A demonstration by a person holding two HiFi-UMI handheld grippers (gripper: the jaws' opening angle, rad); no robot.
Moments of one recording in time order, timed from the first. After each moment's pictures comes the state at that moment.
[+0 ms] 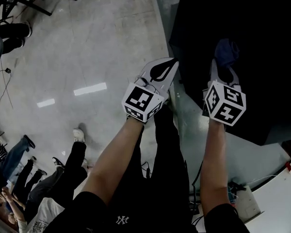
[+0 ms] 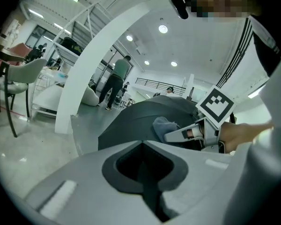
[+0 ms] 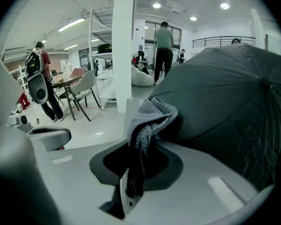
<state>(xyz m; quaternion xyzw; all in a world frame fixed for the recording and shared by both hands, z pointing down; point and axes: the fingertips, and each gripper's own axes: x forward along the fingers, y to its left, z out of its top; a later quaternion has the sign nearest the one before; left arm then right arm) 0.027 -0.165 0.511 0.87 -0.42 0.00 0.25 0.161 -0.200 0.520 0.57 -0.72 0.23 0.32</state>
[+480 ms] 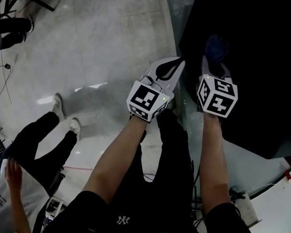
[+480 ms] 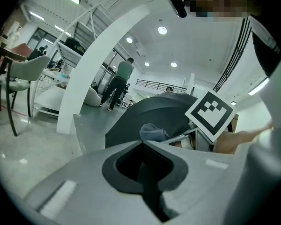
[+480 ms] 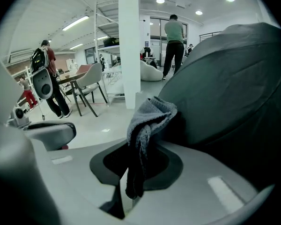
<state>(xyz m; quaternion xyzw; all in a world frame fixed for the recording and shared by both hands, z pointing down) 0.006 -0.178 0.567 0.87 -0.43 0.00 0.24 0.097 -0.215 0.611 0.53 -0.74 0.24 0.33</state>
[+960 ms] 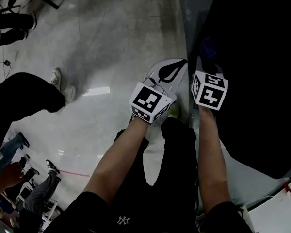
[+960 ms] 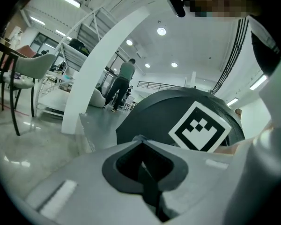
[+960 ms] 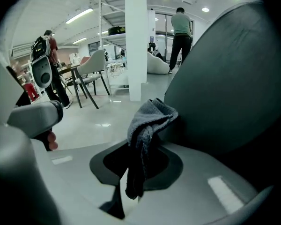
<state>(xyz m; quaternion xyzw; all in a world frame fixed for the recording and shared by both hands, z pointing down) -0.028 -0.197 0.642 0.87 -0.45 0.00 0.23 0.046 -0.239 0.729 0.51 -0.75 0.24 0.35</state>
